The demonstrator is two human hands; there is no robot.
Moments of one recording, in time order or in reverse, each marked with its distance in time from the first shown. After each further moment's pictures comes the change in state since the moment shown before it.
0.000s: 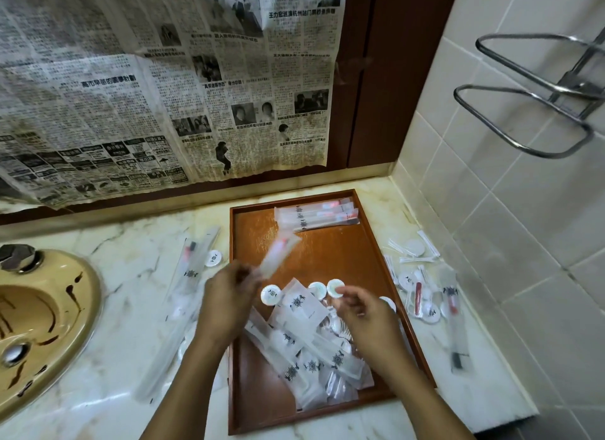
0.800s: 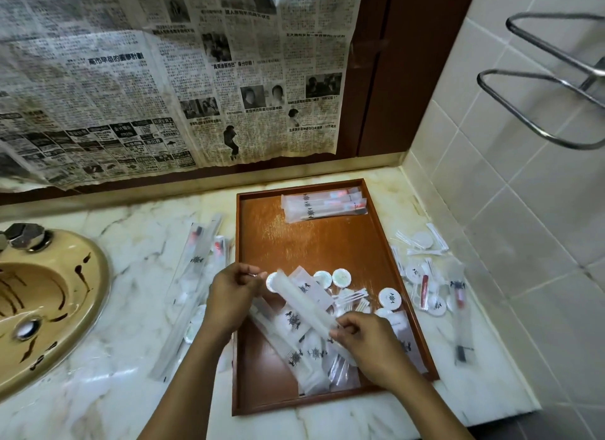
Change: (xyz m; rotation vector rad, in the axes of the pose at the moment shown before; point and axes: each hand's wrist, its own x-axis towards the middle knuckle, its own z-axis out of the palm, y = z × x) left_hand -0.003 -0.034 0.010 -0.257 -0.056 -0.235; right_hand -0.013 0.036 0.003 -0.339 -0.277 0.025
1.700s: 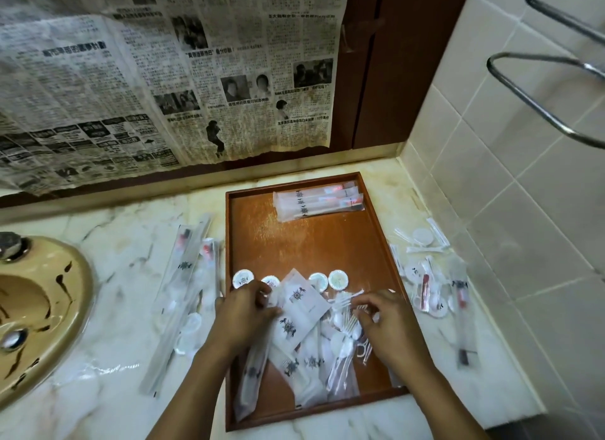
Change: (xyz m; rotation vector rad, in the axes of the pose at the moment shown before) left_hand 0.016 -0.022 0.027 0.708 -0.185 0.118; right_hand 0.033 0.032 -0.022 -0.126 0.340 -0.154
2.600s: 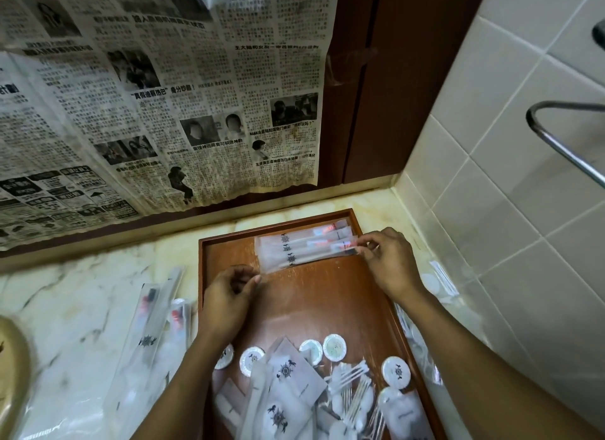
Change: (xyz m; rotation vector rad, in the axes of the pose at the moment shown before) left_hand 0.138 0.025 -0.015 -0.506 0.221 0.100; right_hand 0.218 0.023 -0.024 -0.120 0.155 -0.015
